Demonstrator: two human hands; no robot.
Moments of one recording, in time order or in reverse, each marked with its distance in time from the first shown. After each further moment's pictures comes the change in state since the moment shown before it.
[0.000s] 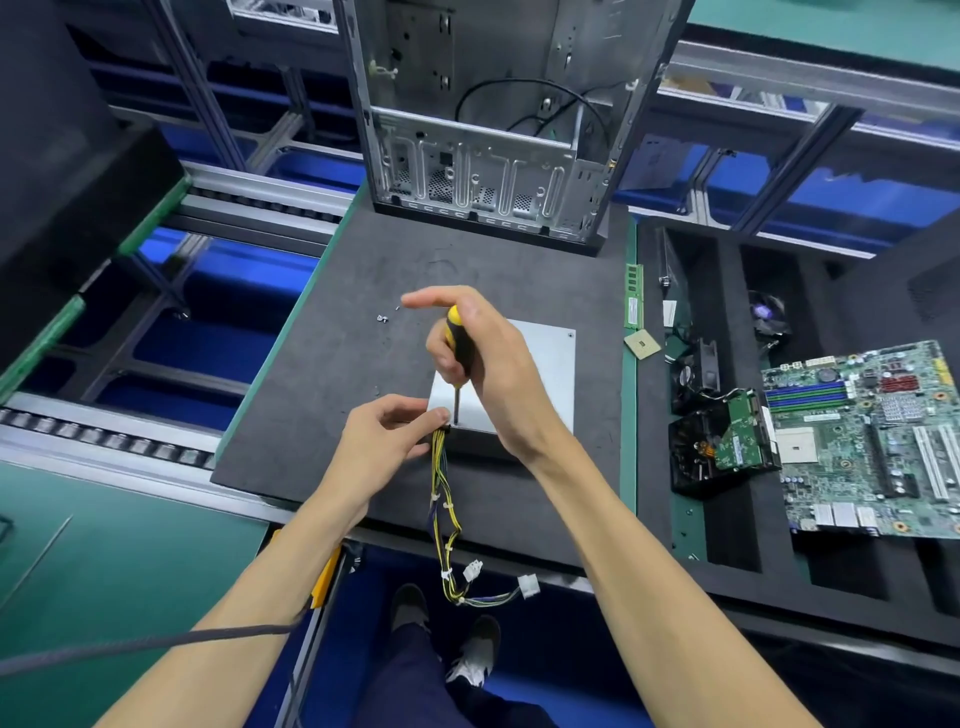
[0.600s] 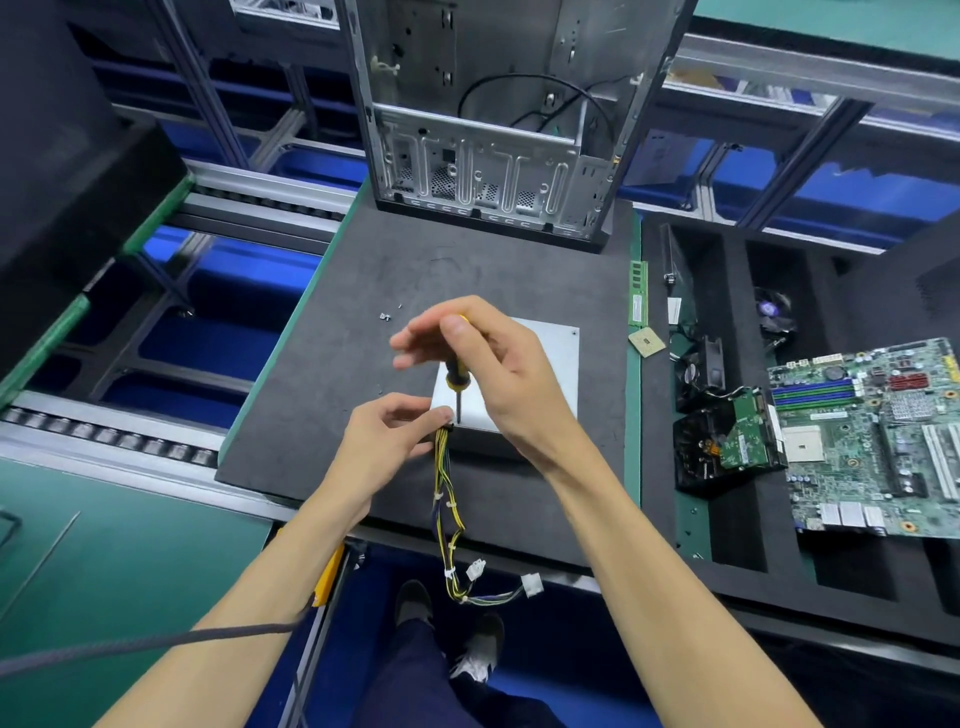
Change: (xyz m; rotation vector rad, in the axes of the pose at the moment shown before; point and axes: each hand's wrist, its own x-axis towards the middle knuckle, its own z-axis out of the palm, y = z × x) left_hand -0.001 0.003 0.000 0.002 -0.003 -0.016; right_hand -0.008 -0.004 -0.004 0.042 -0.082 -0.082
